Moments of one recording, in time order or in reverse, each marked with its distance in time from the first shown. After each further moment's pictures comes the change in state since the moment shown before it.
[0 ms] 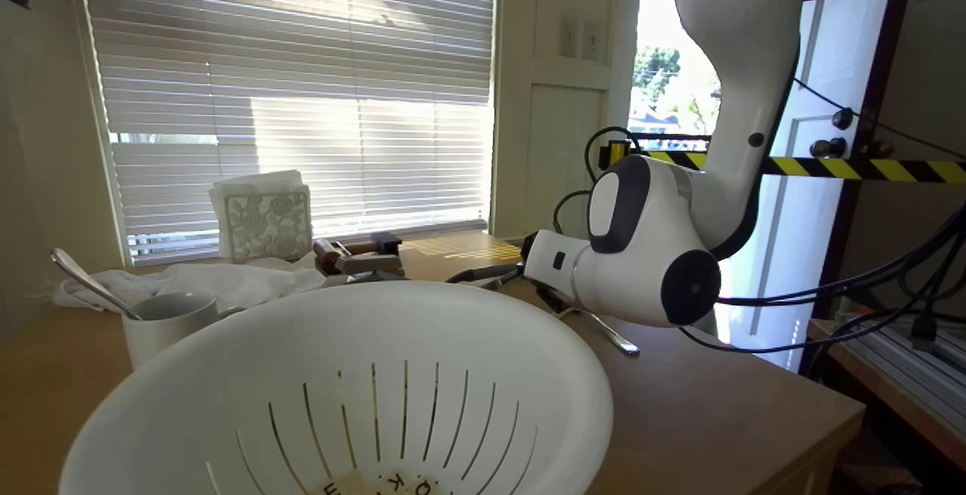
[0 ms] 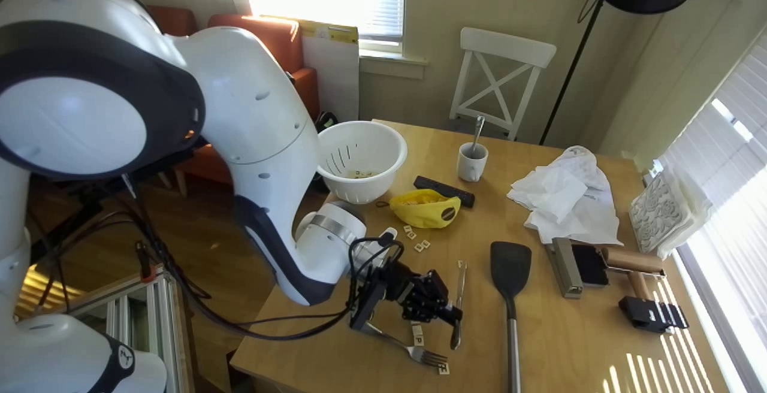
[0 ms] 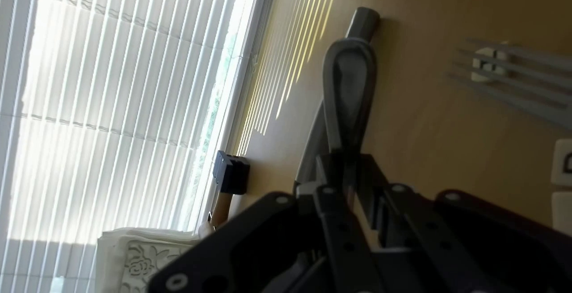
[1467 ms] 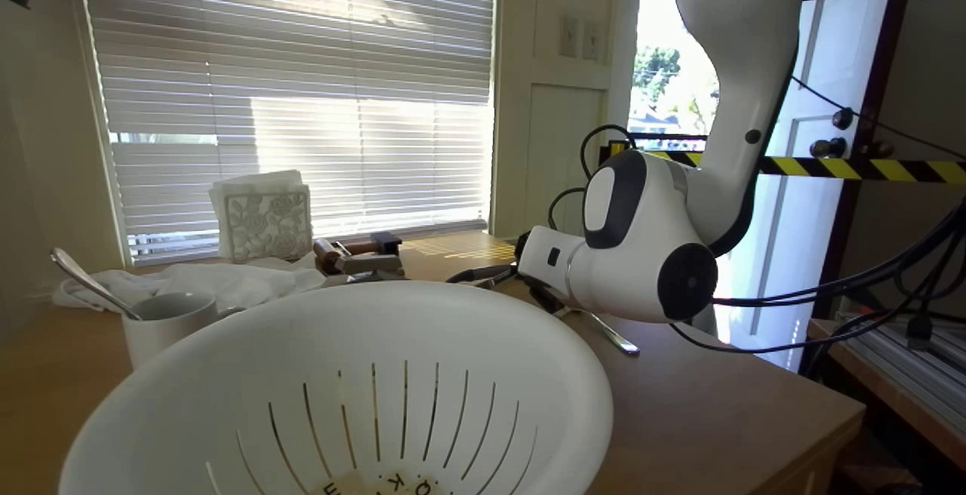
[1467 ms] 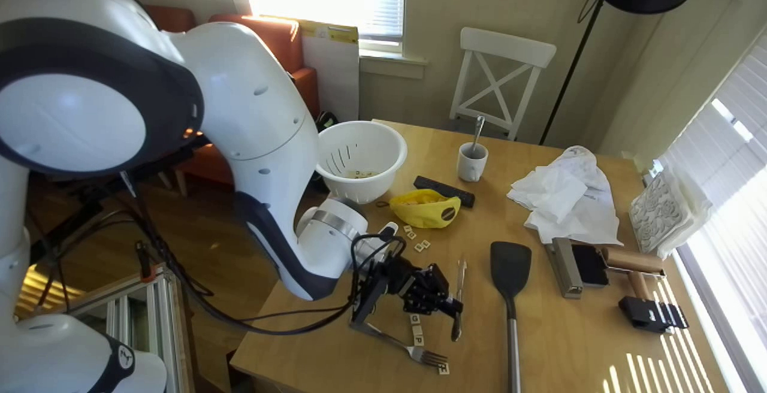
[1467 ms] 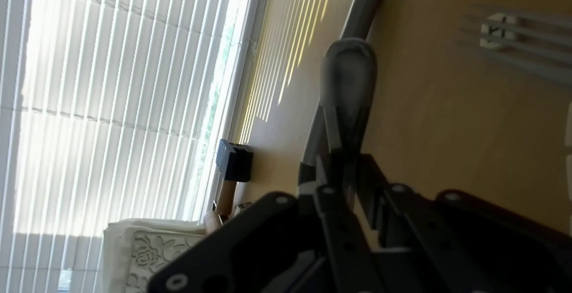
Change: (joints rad) arm 0.005 -0.005 0.005 0.015 0.000 0.024 0.011
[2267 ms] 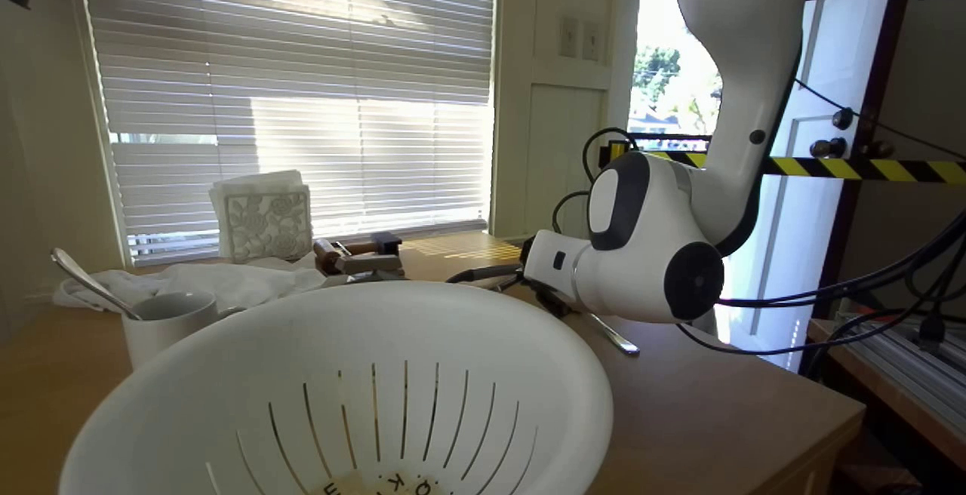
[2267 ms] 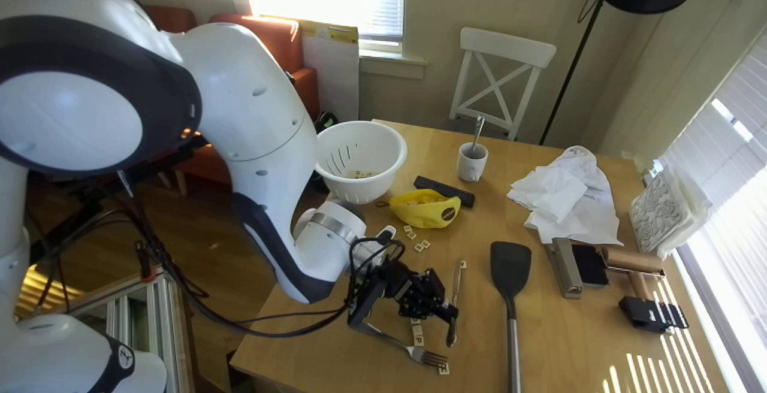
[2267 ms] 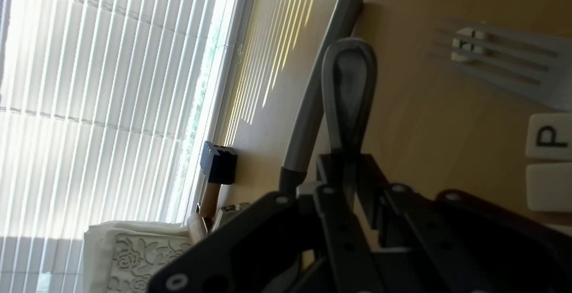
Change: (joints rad) arm 0.005 -0.003 -0.010 -0.016 0.012 0.027 -0.013
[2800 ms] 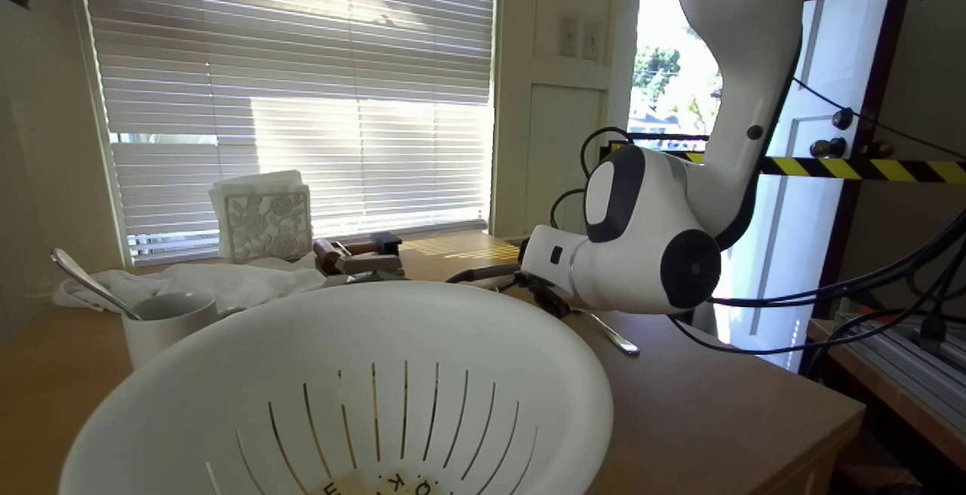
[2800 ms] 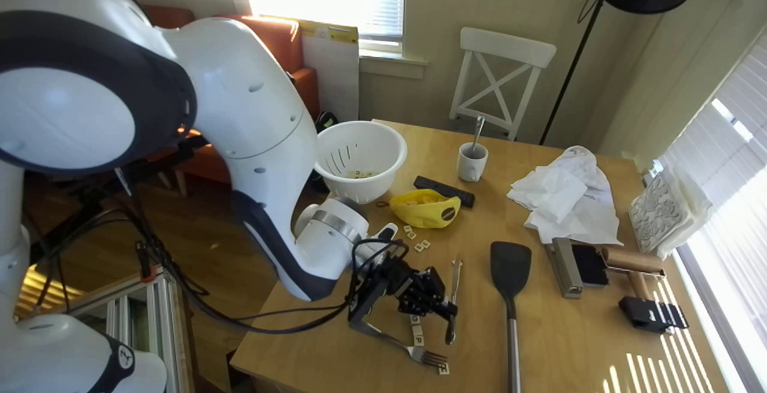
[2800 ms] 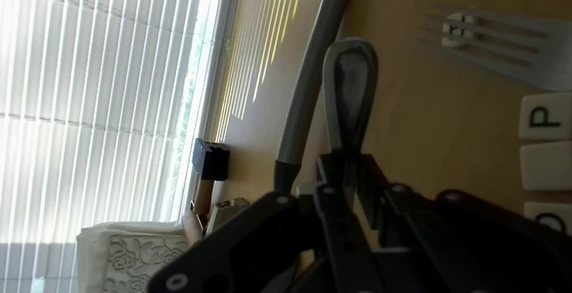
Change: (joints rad) arm -0.002 -0.012 -0.002 0.008 0.013 0.054 0.005
